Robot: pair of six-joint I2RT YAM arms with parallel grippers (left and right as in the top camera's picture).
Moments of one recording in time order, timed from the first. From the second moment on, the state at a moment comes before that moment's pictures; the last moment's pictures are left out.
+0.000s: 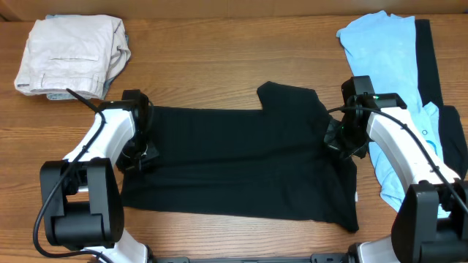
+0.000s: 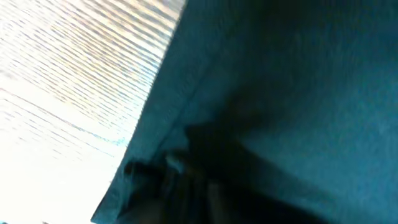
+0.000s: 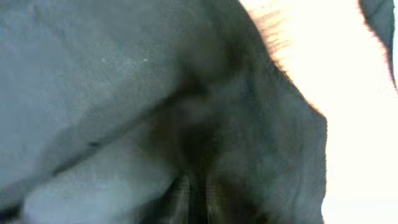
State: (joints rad) left arm 0.03 1.80 1.11 -1.04 -0.20 -0.48; right arm 0.06 1.66 1.15 -1.05 -0.08 0.45
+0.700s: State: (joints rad) left arm 0.03 1.80 1.41 -0.73 -0.06 -0.10; right arm 0.06 1.67 1.44 -0.86 -0.07 0.18
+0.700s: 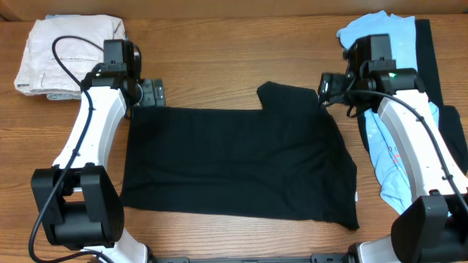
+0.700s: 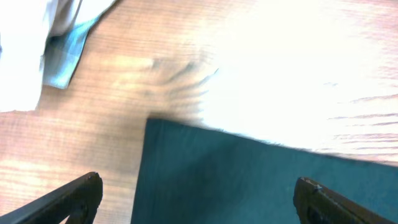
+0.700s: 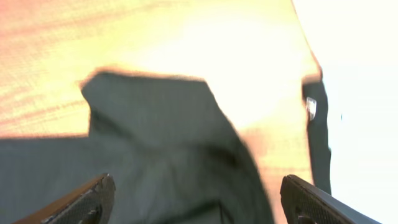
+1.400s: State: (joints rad) left arm 0.06 2.00 1.41 -0.58 -0.06 0.12; right arm 0.10 1.86 1.45 -0.63 -0.10 0.04
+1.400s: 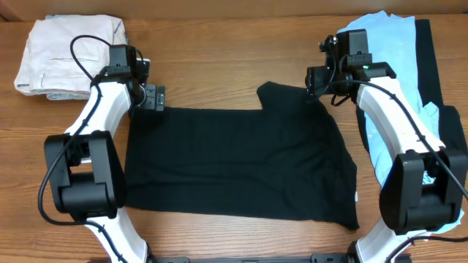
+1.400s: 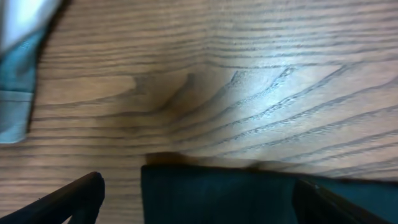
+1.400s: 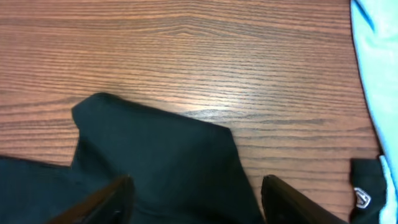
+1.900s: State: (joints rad) left arm 0.06 2.08 1.41 -0.59 -0.07 0.07; right arm 0.10 1.88 1.45 -0.60 -0.08 0.06
